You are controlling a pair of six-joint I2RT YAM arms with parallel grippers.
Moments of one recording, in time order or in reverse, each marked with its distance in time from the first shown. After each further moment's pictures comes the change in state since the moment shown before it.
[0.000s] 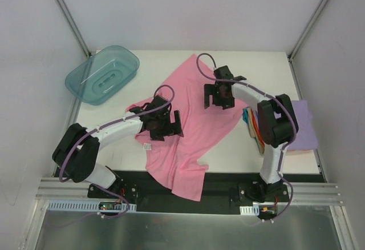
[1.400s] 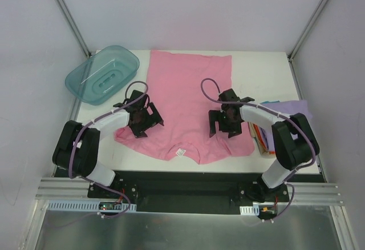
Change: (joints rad) left arm 0.302 0.012 -0.080 0.026 -0.034 -0.098; right arm 0.024 -0.305 -0.416 -0.068 -0.104 0.051
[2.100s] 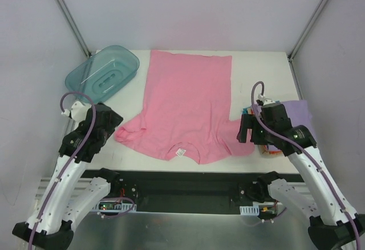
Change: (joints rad) left arm 0.033 -0.818 0.106 -0.622 -0.662 -0.149; right arm -0.080 -0.828 -0.056 -0.425 0.161 -0.013
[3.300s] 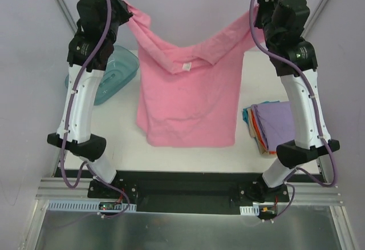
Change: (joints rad) left arm -0.028 0.969 1.397 0.389 0.123 0.590; right arm 0.013 0.842 1.353 0.465 0.393 -0.486
